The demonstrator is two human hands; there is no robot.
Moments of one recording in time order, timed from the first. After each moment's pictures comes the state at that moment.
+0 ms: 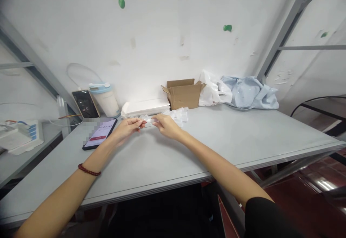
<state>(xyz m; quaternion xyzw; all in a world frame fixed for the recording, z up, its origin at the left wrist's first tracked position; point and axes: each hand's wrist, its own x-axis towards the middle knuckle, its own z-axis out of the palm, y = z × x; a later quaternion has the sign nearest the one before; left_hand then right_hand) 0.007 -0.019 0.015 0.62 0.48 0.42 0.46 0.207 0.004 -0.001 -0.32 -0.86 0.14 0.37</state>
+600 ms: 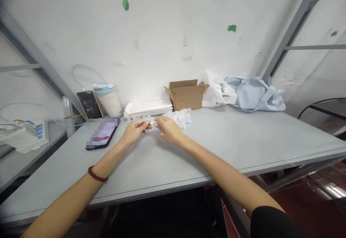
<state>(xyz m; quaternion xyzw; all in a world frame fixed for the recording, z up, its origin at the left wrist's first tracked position) 0.032 -0.025 0.006 0.60 0.50 0.48 0.39 0.203 -0.002 -0.011 -0.34 -0.86 0.04 0.37</state>
